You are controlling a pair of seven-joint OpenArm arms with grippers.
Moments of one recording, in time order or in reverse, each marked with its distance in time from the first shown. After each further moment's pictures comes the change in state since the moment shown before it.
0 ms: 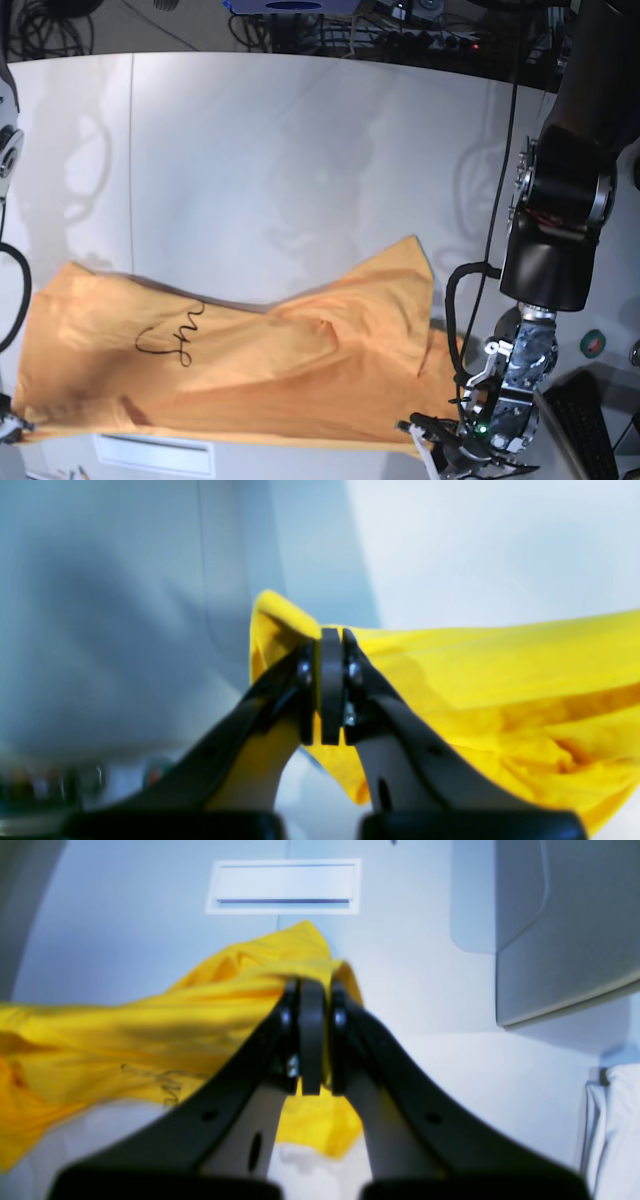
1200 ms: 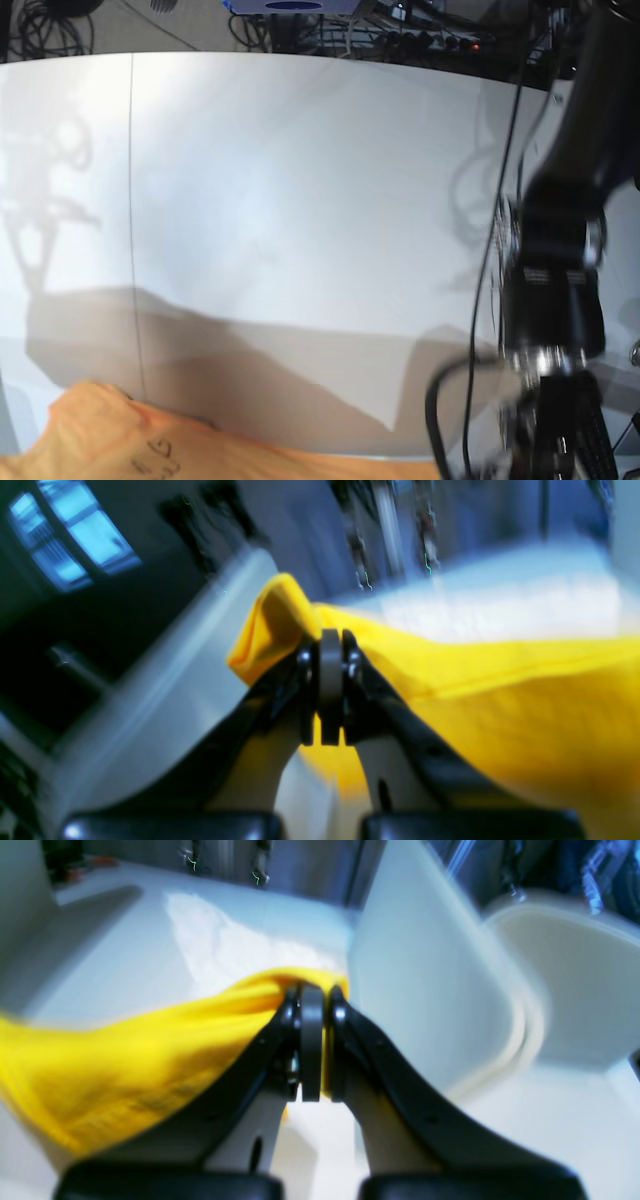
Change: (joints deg) left arm -2.2 5.2 -8.7 30.1 5.4 0.3 4.9; right arm 3.9 7.1 0.6 29.1 0.0 -2.4 -7.6
